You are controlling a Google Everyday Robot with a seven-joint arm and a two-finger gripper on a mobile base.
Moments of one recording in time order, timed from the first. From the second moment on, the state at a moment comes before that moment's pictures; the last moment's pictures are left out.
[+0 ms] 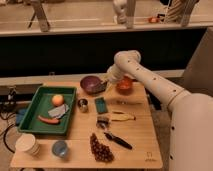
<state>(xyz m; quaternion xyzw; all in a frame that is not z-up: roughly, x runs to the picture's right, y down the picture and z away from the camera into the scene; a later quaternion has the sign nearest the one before) 0.009 -0.029 0.870 -0.19 -0.23 -0.09 0.95</state>
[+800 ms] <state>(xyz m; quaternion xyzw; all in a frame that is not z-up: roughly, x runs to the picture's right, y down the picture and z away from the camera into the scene) -0.014 -0.071 0.888 -0.17 -0.21 -0.15 0.95</state>
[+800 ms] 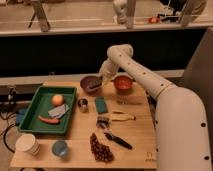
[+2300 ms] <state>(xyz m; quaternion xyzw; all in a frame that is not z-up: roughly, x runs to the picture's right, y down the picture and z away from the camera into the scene) -0.038 -0.062 0.946 -0.14 -0.15 -0.26 0.94</state>
